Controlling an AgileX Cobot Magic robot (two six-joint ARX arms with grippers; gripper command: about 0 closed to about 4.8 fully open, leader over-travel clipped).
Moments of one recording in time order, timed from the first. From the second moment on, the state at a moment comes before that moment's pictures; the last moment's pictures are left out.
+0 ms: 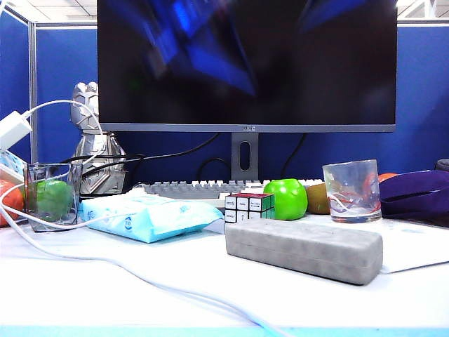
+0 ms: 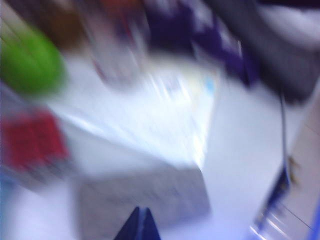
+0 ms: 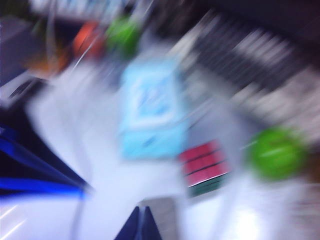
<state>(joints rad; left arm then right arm) -0.76 1.40 1.12 -0.25 0.22 -0.06 0.36 1.14 1.19 -0.57 -0.43 -0.13</state>
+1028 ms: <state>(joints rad) -0.74 0.75 1.10 -0.67 -0.04 0.12 0.36 0.39 0.27 -0.28 -0.04 0.03</state>
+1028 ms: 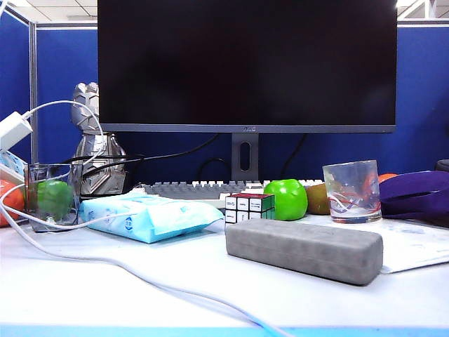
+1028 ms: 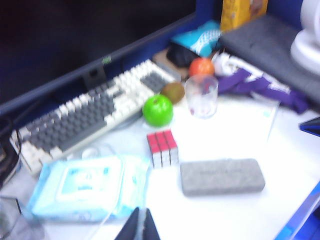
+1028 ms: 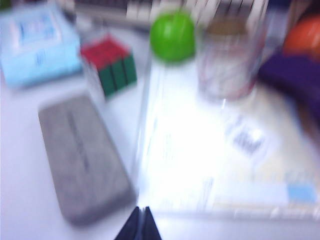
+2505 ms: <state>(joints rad) -0.13 0.11 0.10 0.03 0.02 -0.04 0.36 0.39 0.23 -0.40 -0.04 0.03</state>
